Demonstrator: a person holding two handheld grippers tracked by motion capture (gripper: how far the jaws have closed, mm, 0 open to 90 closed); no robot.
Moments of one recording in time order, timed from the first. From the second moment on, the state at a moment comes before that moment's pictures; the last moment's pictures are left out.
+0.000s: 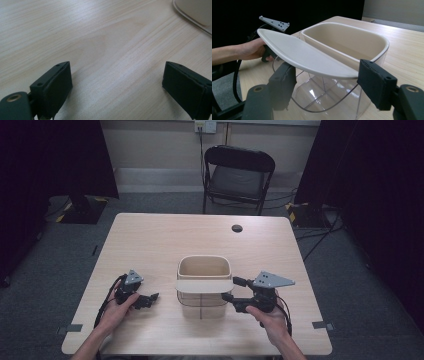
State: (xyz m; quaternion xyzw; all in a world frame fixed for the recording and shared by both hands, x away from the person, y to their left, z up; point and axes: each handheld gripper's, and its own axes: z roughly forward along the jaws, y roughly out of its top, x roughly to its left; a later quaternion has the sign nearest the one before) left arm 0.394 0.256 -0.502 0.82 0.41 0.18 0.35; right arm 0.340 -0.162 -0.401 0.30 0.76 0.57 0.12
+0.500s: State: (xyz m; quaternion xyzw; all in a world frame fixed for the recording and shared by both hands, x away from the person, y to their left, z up) left arm 0.394 0.256 -0.502 0.82 0.41 0.18 0.35; right arm 0.343 -0.158 -0.398 0.29 0.76 0.57 0.12
